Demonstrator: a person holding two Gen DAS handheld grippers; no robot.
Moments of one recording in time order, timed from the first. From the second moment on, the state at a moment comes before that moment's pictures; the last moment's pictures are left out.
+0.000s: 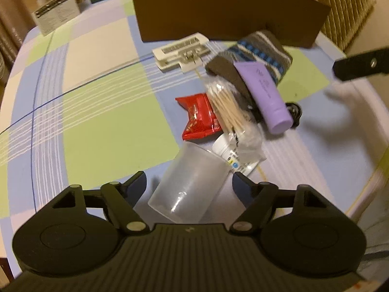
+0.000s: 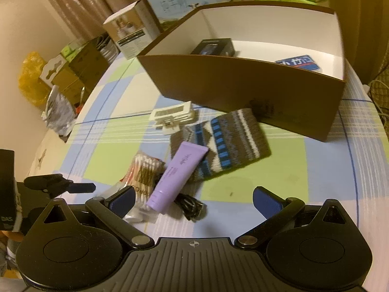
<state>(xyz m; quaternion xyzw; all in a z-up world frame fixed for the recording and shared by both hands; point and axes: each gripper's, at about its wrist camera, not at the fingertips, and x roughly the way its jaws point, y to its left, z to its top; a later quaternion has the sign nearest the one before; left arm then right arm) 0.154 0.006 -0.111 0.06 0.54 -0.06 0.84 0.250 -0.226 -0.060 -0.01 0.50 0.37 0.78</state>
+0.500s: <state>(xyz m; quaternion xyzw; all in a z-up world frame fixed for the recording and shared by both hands) 0.161 0.032 -0.119 0.03 0.53 -0.02 0.84 0.255 -0.209 -0.072 -0.01 0.51 0.35 0.78</state>
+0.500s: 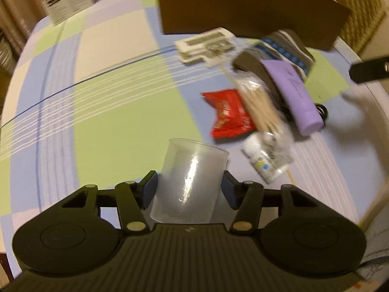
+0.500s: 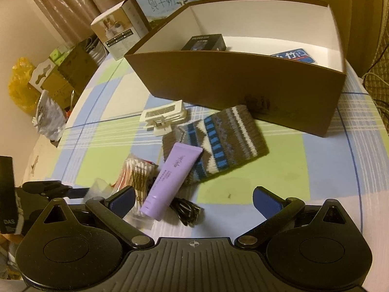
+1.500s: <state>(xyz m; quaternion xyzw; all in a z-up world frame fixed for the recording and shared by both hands) 0.177 0.055 -0.077 -0.02 0.49 0.00 0.87 0.270 -0.194 -0.108 0.10 0.57 0.37 0.73</state>
